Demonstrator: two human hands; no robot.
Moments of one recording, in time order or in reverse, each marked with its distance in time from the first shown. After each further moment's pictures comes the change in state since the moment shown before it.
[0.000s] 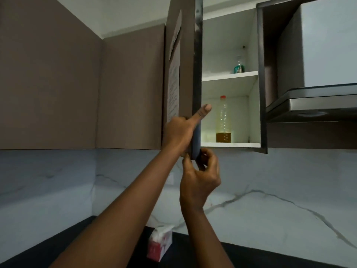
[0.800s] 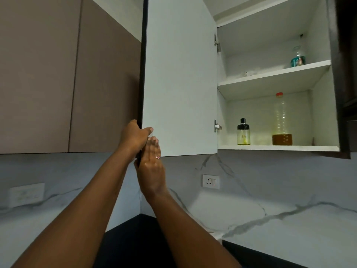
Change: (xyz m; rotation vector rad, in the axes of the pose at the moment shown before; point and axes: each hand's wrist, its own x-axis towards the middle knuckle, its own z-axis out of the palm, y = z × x) left_hand 0.039 -0.105 -0.229 0.309 0.352 -0.180; right_hand -0.150 -0.052 0.194 -0.264 -0.626 -0.489
